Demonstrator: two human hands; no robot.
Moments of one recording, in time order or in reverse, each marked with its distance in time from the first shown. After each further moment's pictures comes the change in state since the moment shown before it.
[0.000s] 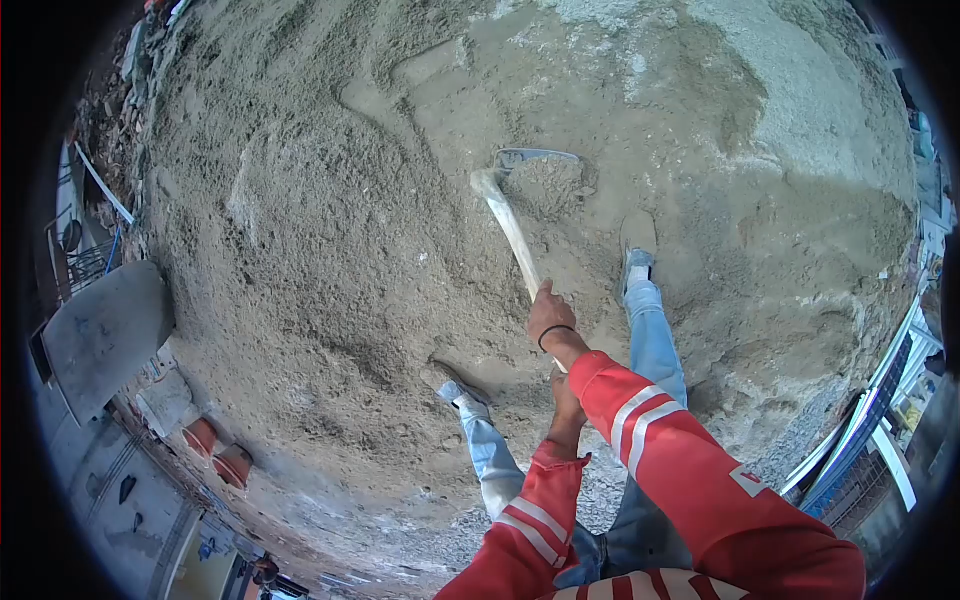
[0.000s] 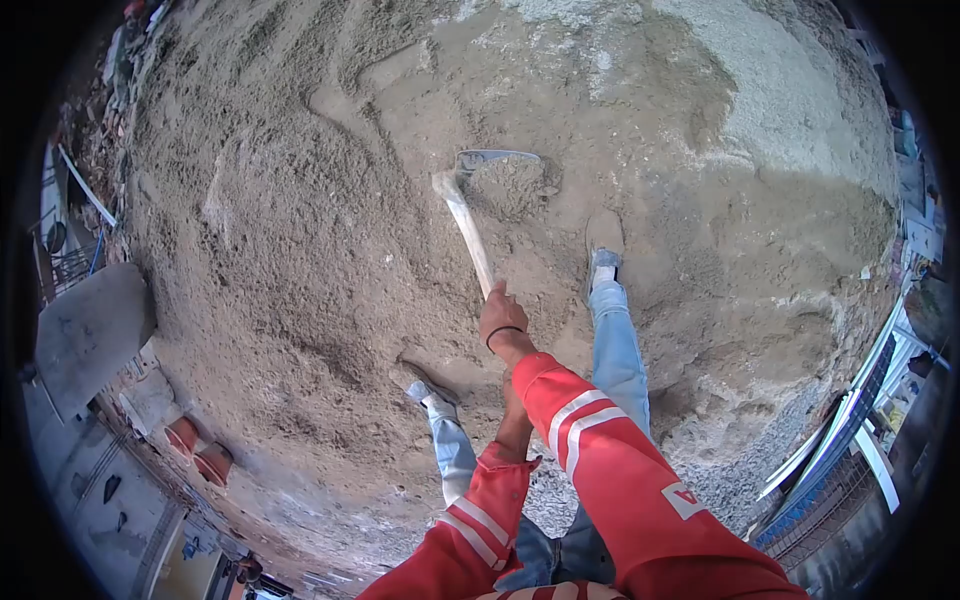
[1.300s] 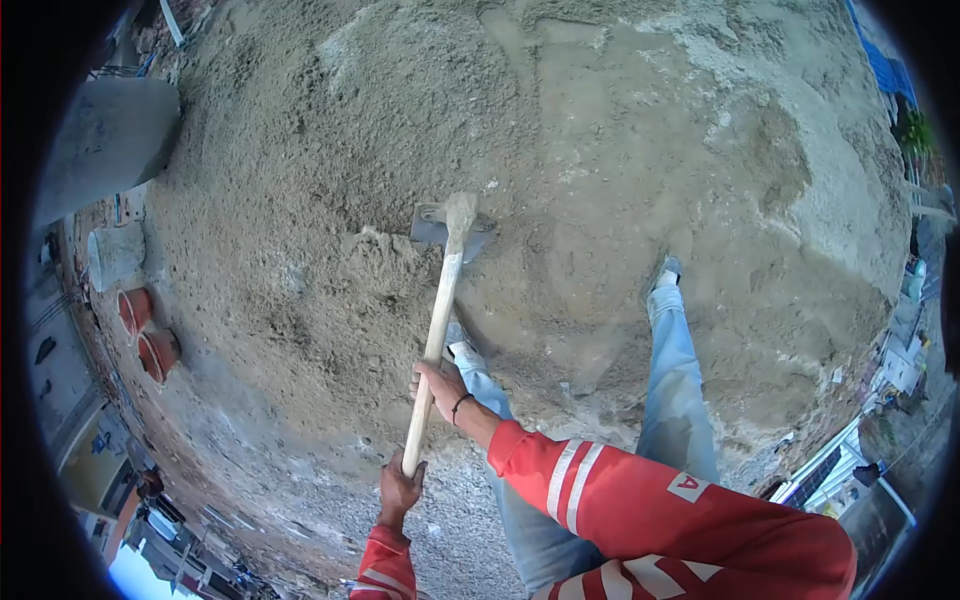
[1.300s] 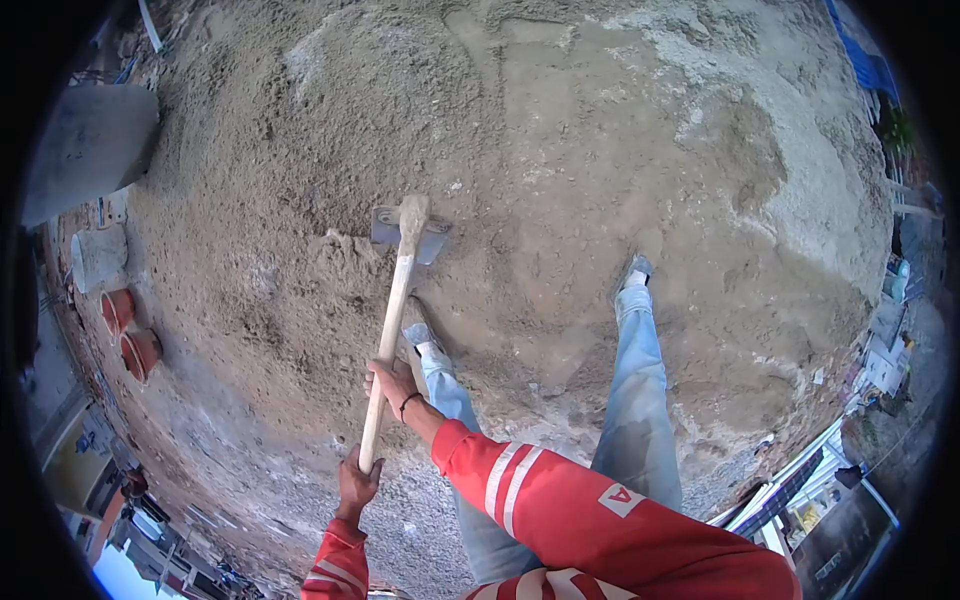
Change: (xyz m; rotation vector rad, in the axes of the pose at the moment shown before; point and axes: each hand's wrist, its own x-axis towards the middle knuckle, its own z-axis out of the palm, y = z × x) left_hand -0.219 0.113 -0.427 1.395 0.194 0.320; right_hand -0.243 -0.092 0.281 1.234 -0.694 0.213
